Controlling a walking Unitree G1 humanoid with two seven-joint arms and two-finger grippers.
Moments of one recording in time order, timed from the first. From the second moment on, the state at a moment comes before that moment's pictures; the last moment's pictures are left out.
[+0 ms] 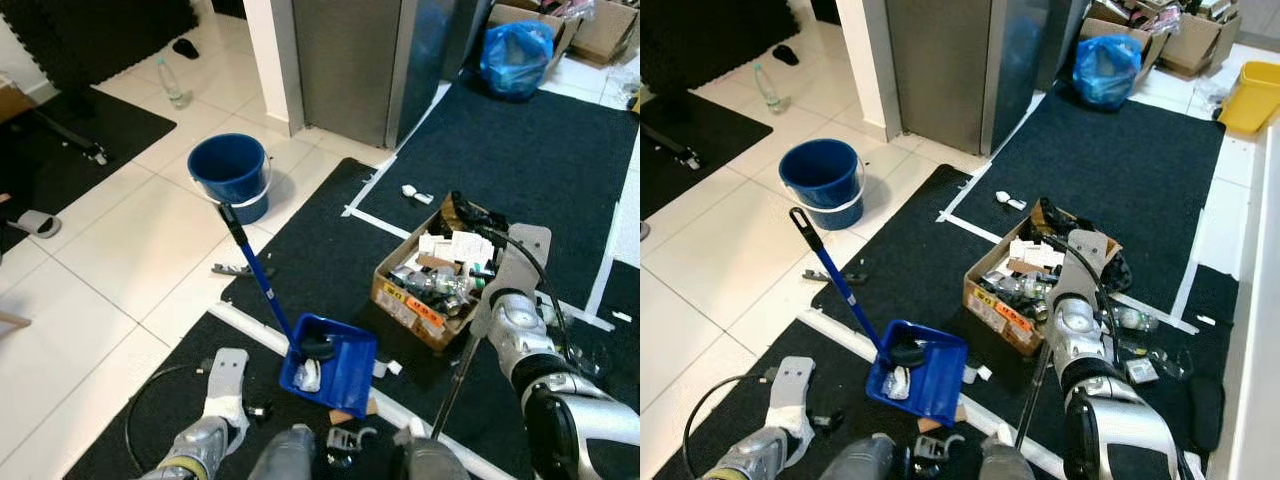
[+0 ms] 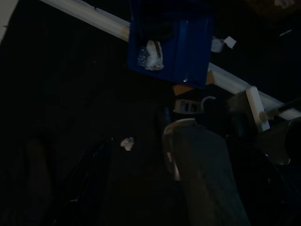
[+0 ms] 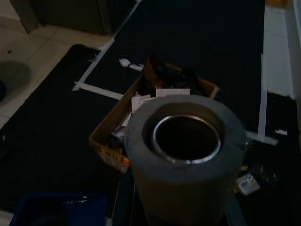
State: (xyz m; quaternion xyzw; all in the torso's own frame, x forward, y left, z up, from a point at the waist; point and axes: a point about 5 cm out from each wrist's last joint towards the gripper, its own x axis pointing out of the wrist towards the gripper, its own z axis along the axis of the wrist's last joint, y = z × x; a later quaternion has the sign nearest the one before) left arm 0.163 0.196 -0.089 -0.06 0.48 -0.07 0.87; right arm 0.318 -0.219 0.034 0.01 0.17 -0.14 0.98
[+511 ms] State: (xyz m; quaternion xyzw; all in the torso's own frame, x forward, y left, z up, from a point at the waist) left arm 0.153 0.217 -0.090 -0.05 0.49 -0.01 0.87; right arm 0.320 -0.202 0.036 0.10 0.13 -0.06 0.98
